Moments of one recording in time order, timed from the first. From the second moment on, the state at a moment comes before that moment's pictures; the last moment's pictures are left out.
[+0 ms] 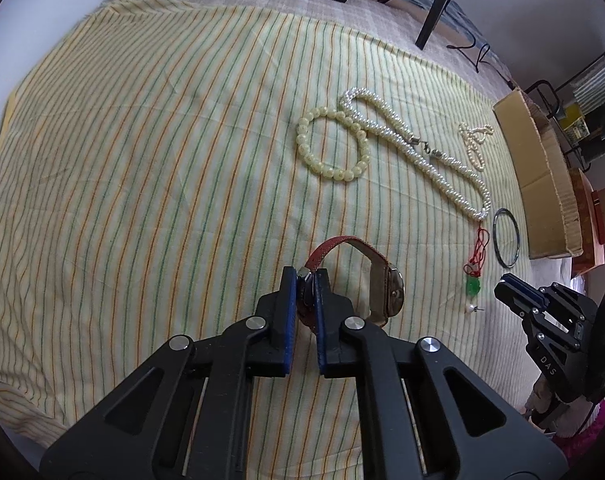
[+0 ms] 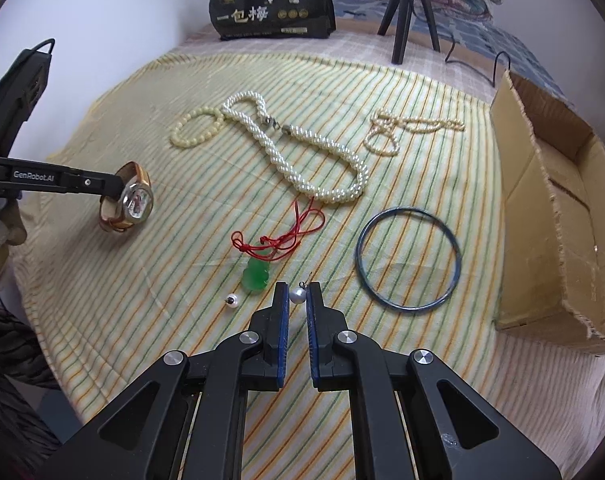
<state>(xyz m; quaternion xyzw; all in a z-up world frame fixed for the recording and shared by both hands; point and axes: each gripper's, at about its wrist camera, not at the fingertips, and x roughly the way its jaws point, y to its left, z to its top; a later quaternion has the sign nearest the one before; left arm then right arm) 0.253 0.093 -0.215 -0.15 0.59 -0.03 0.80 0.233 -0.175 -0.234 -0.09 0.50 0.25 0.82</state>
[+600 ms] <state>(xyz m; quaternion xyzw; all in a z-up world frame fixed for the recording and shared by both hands) 0.259 0.043 -0.146 -0.16 0.51 -0.09 0.84 0.231 -0.221 -0.165 -0.05 0.43 0.22 0.87</state>
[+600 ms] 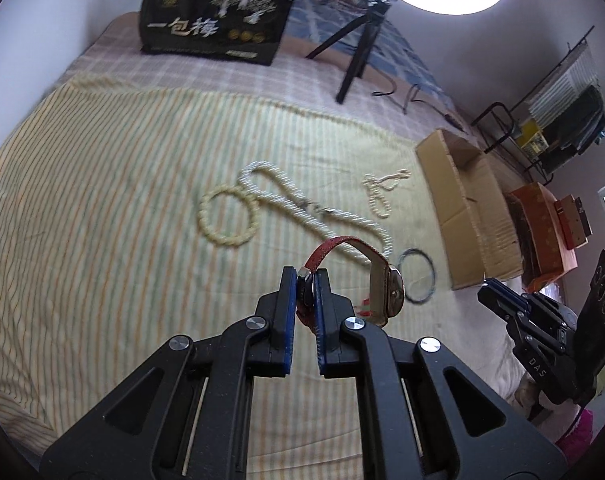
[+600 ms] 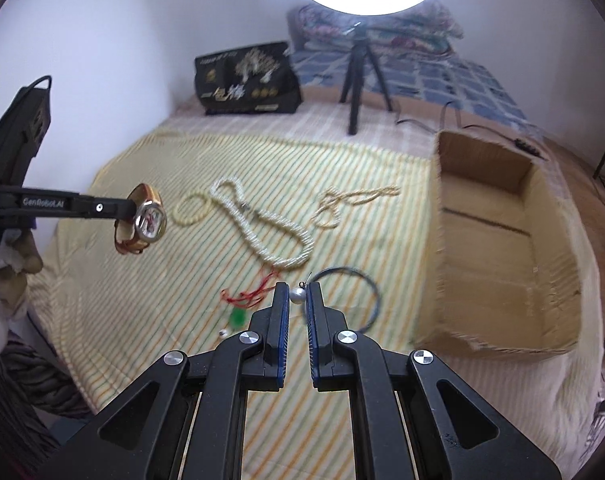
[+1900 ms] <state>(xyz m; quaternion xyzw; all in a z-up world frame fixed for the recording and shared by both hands) 0.312 -0.202 -0.146 -0.10 0.50 -0.22 0.84 0.305 -0.385 -0.161 0.05 0.43 0.07 0.90</state>
